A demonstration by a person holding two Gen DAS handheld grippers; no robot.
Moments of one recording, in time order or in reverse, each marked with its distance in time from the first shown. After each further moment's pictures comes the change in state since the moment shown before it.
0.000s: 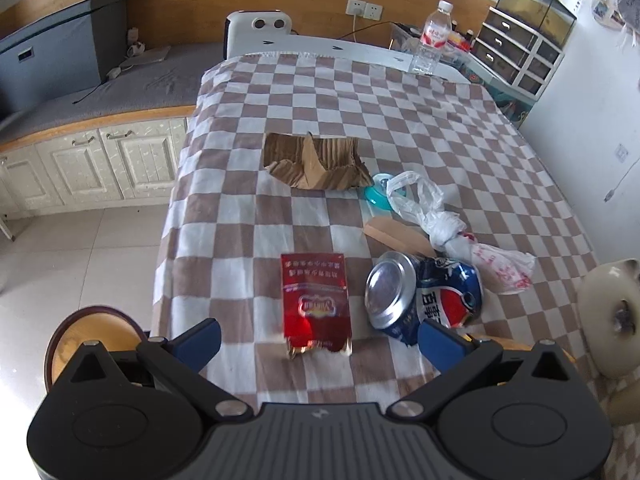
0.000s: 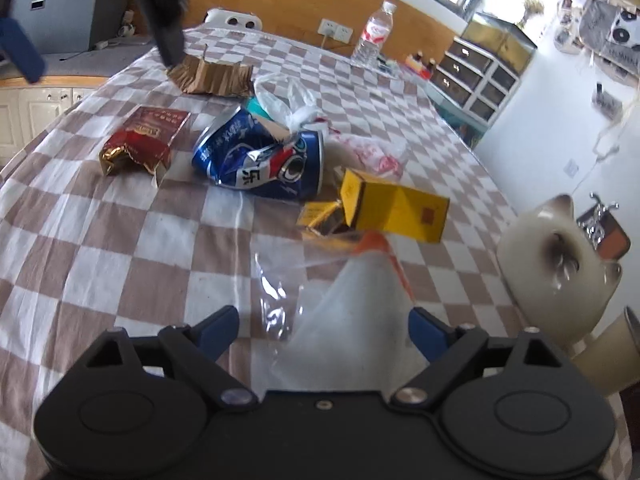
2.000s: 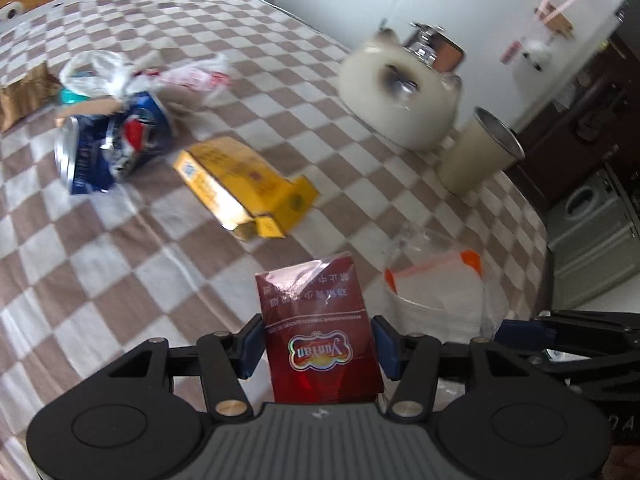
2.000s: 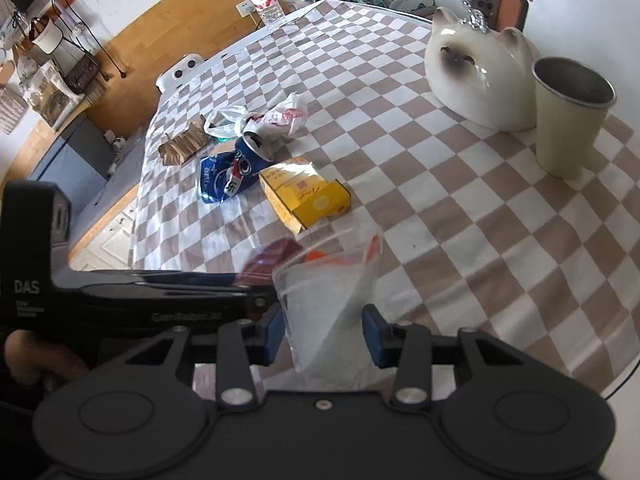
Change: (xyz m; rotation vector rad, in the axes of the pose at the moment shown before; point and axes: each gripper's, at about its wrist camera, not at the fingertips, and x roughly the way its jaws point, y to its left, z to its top) left arm -0.018 -0.098 -0.126 0.494 0.260 -0.540; right arm -0.098 -0.147 -0.063 0.674 0.211 0.408
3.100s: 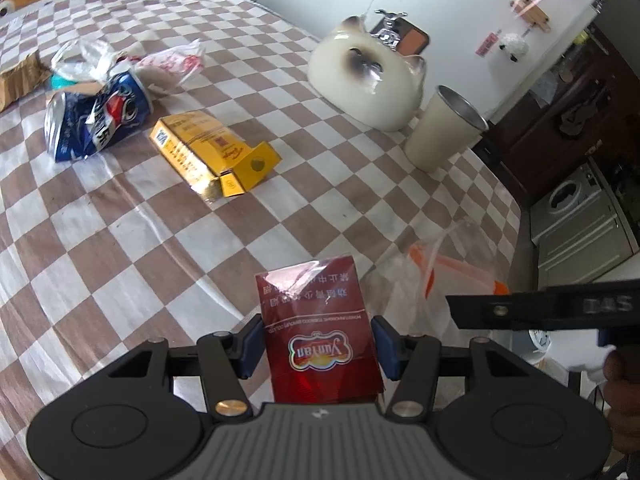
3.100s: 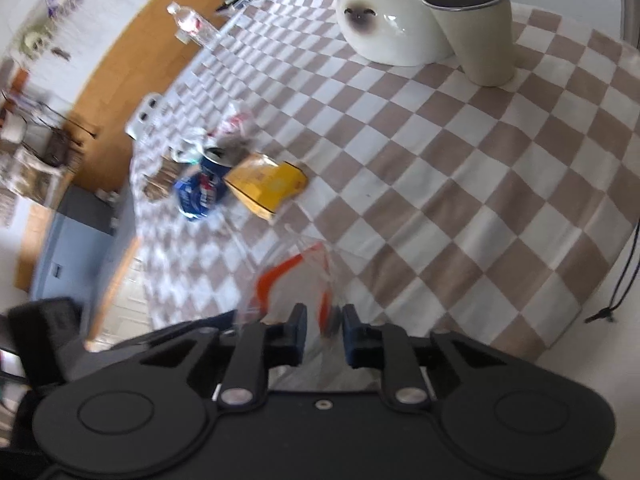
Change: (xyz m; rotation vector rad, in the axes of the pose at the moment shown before) left arm -0.012 -0.018 -0.032 0.018 -0.012 -0.043; right arm -0.017 -0.039 -0.018 0.291 0.044 0.029
